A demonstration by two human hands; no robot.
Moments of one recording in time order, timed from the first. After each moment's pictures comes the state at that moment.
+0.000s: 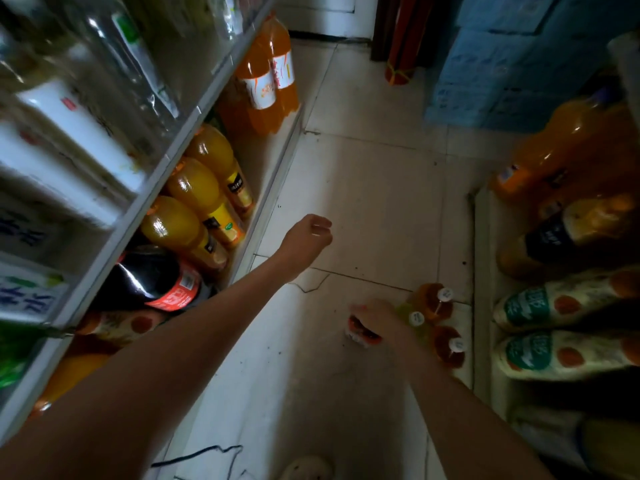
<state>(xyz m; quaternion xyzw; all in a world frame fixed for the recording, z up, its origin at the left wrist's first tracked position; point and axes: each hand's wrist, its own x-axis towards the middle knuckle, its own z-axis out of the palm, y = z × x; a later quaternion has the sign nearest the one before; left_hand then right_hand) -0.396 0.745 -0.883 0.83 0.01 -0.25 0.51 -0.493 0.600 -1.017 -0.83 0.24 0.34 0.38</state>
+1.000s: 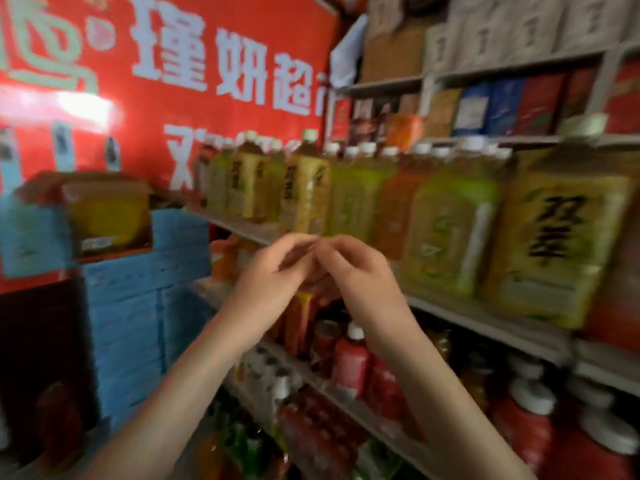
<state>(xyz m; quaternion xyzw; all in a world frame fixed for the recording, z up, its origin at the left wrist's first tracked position) -0.572 0.540 -0.066 0.45 -0.63 -0.20 0.61 -0.699 0.517 -0.053 -0.73 0.29 -0.49 0.38</state>
